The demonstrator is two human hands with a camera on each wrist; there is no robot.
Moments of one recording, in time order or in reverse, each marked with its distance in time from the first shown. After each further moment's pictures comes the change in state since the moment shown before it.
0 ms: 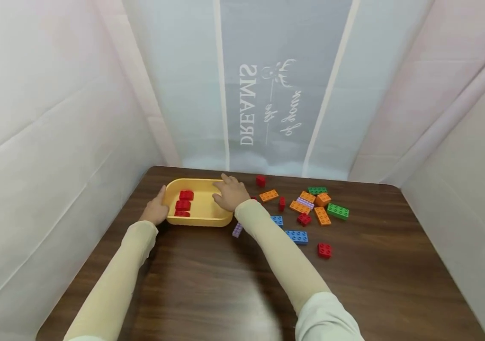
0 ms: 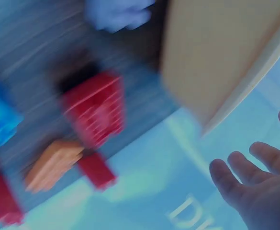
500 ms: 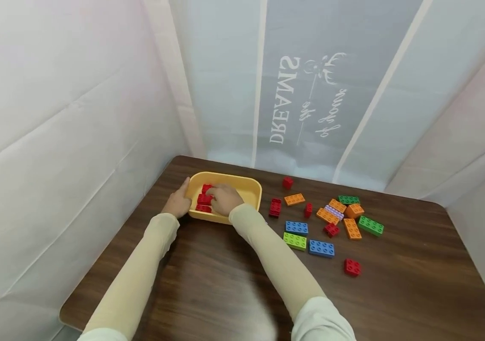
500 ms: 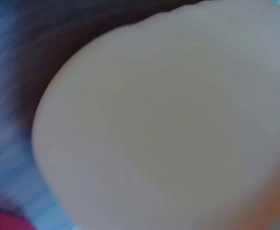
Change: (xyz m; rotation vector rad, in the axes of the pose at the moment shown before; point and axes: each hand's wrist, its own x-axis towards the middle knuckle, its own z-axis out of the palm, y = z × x) left_hand 0.004 -0.004 0.010 -0.049 0.060 -0.014; right_hand 0.049 -0.052 0.051 0.138 -0.046 -0.253
